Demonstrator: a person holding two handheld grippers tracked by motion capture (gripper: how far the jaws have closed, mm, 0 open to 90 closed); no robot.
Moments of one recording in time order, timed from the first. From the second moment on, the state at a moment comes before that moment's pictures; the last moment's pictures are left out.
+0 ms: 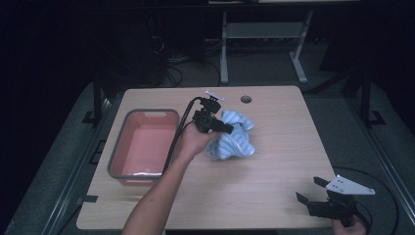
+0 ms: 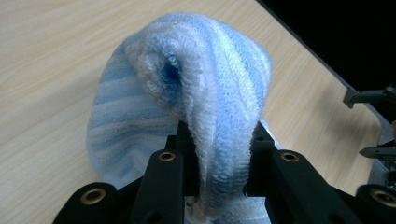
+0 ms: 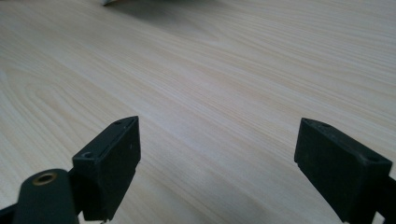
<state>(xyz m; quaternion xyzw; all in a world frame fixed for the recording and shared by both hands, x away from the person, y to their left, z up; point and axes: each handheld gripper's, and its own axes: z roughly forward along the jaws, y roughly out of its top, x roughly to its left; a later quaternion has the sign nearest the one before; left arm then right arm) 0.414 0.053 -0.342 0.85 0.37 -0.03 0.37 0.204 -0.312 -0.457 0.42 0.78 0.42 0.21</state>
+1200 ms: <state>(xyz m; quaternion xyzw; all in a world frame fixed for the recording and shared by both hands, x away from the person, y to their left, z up) 0.427 0.008 -0.394 0.85 0.39 -0.04 0.35 0.208 -0.308 -0.459 0.42 0.78 0.42 0.20</state>
